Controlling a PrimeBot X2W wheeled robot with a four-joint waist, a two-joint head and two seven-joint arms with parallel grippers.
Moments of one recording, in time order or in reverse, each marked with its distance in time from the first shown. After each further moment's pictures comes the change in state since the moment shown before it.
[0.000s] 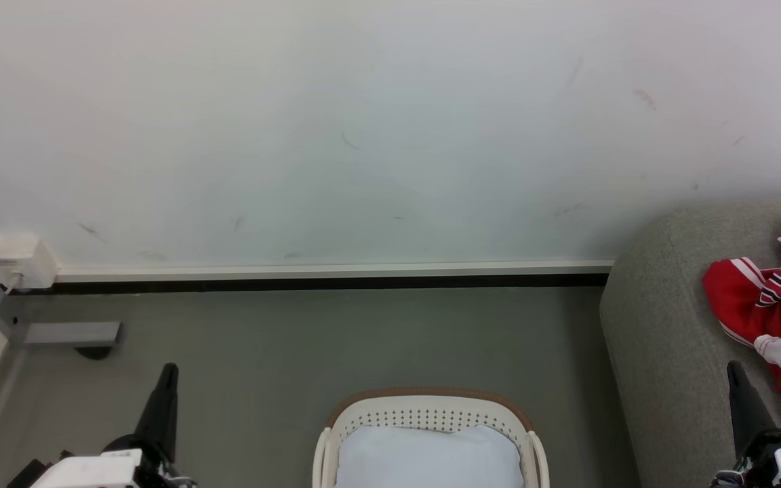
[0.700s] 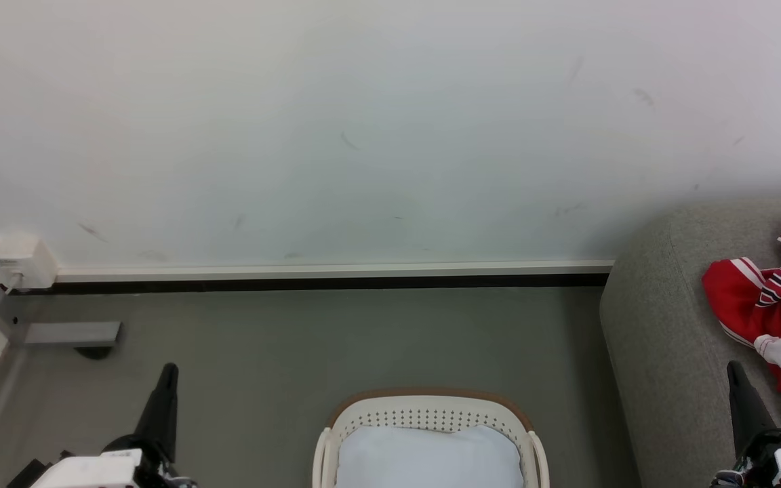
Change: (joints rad) left arm 0.000 0.000 0.000 0.000 0.000 0.000 0.000; right arm 0.000 0.000 0.000 0.000 0.000 0.000 0.000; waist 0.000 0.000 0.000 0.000
